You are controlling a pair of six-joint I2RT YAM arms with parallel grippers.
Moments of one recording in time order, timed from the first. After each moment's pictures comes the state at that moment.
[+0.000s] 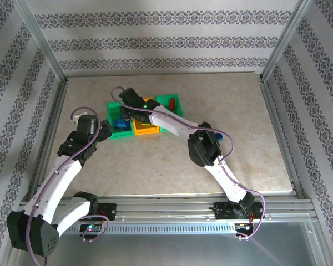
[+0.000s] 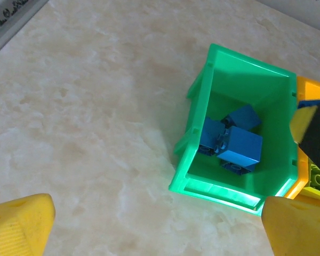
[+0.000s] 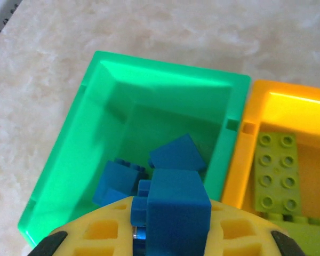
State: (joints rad) left arm -0.18 0.95 0.79 -0.59 -0.33 -0.58; right arm 0.84 2.45 2.28 -0.59 0.07 0.44
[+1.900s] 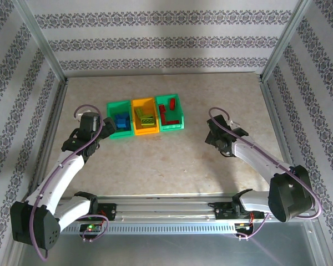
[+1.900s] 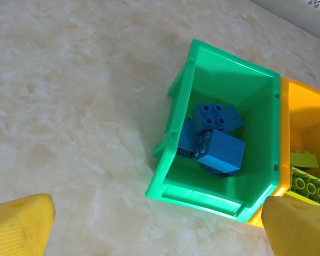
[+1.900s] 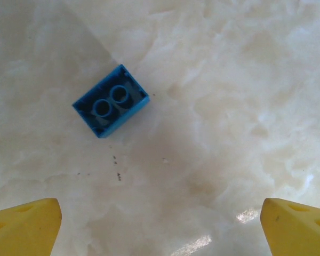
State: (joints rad) left arm -0.17 1.03 0.78 -0.50 -0.28 -0.61; right arm 0.38 1.29 0.81 -0.75 0.35 0.86
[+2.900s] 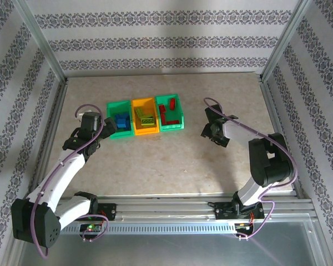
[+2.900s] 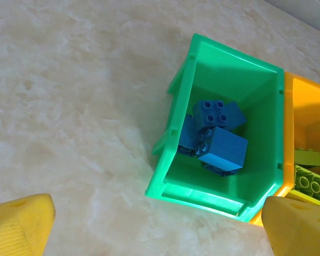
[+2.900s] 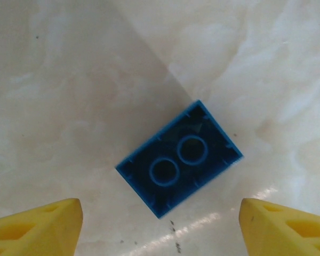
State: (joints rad) left arm -0.17 1.05 0.78 -0.50 -0.27 -0.61; right arm 0.28 1.66 0.98 -0.60 0.17 0.78
